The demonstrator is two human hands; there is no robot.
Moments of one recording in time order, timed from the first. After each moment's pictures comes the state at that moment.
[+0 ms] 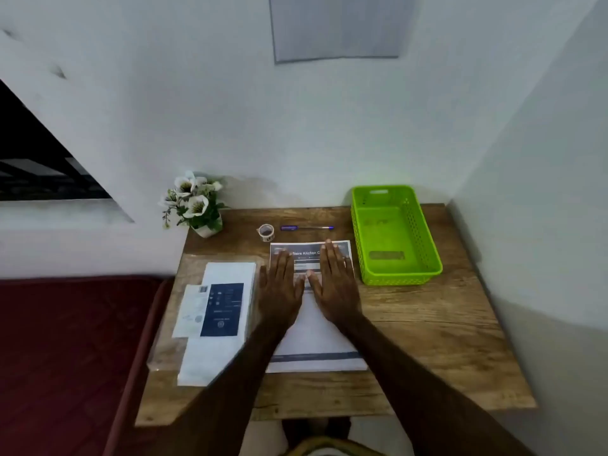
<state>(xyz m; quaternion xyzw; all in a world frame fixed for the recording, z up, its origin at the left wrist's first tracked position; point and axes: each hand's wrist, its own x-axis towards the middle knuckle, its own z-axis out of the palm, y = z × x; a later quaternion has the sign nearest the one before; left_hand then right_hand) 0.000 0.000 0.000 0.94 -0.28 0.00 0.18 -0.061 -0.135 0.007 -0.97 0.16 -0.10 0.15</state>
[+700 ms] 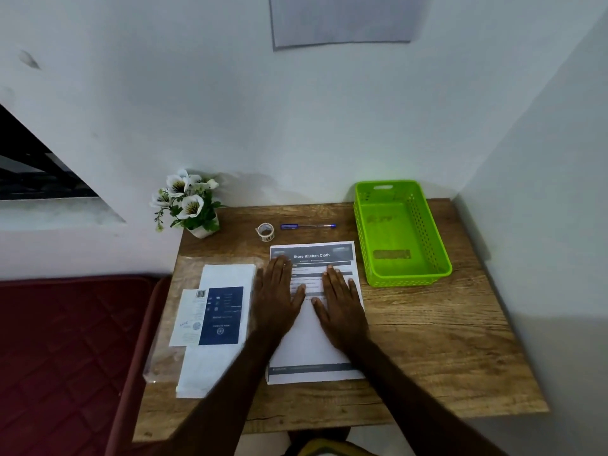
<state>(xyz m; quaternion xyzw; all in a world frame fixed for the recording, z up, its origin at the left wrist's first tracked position) 0.014 0.013 -0.018 0.93 -0.29 0.00 0.21 -0.089 -0.126 -0.027 -0.97 0.15 -0.04 0.17</state>
